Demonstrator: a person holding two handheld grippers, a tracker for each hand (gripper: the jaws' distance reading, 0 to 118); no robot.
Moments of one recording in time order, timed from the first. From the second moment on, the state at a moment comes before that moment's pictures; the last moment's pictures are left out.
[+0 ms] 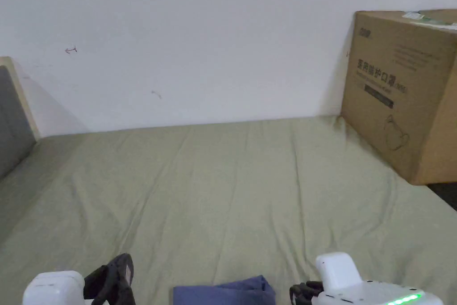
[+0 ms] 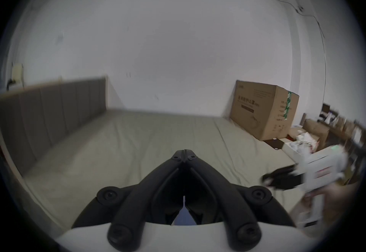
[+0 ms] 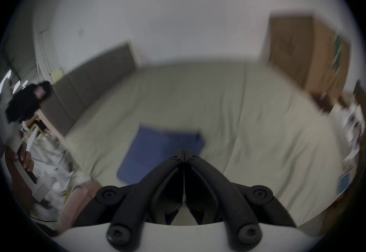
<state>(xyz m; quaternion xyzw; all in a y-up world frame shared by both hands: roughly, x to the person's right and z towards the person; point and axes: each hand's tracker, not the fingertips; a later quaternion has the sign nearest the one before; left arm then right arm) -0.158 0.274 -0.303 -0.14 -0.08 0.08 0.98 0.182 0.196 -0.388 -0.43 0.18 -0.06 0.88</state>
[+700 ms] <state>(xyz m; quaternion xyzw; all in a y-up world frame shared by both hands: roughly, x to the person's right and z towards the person) -0.241 0.008 -0.486 -0.39 -0.36 0.53 0.66 0.143 0.092 -0.436 -0.51 0.15 0.02 0.85</state>
